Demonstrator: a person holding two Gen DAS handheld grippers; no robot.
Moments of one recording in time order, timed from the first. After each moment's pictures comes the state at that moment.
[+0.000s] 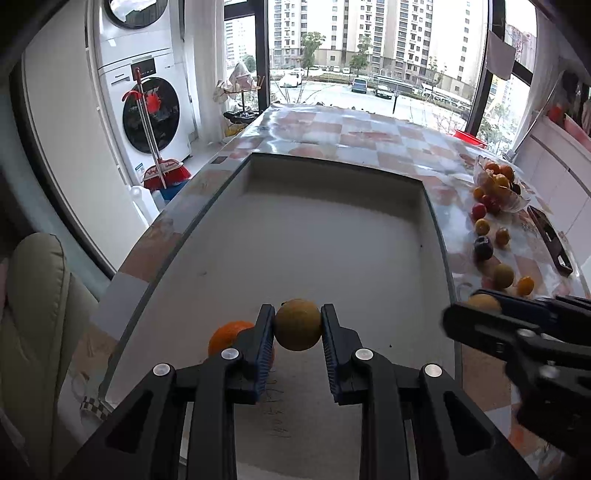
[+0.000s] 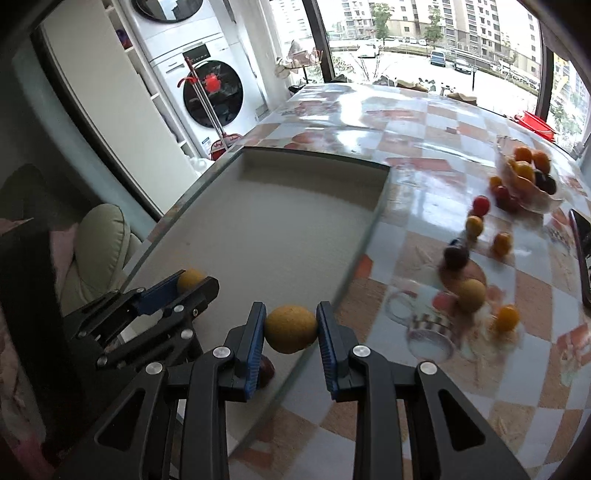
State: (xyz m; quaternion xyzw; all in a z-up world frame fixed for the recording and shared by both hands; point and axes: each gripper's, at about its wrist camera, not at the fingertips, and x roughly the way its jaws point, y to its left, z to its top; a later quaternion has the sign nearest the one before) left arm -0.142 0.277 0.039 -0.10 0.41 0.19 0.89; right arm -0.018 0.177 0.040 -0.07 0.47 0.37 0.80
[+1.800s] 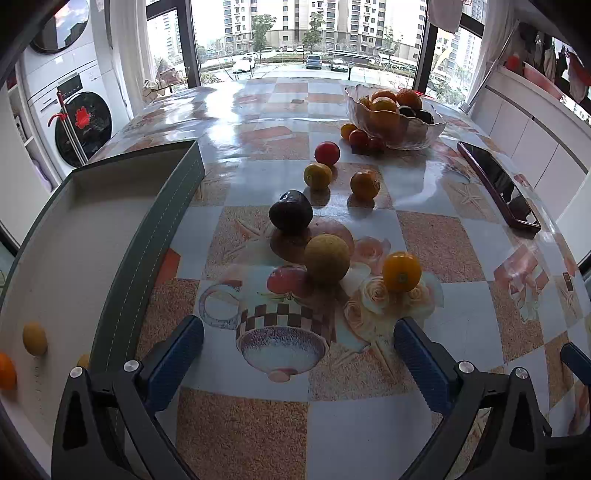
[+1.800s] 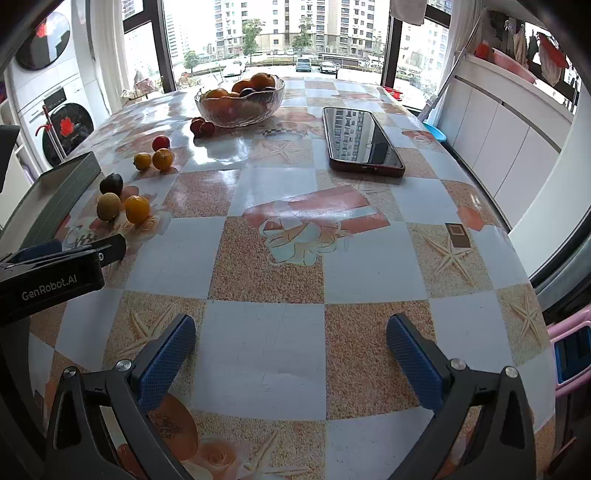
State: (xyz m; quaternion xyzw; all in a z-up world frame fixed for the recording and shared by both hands) left arm -0.049 0.113 0.005 -0.06 0.46 0.11 0.88; right arm 0.004 -0.070 -0.021 -0.06 0.45 0.11 0.88
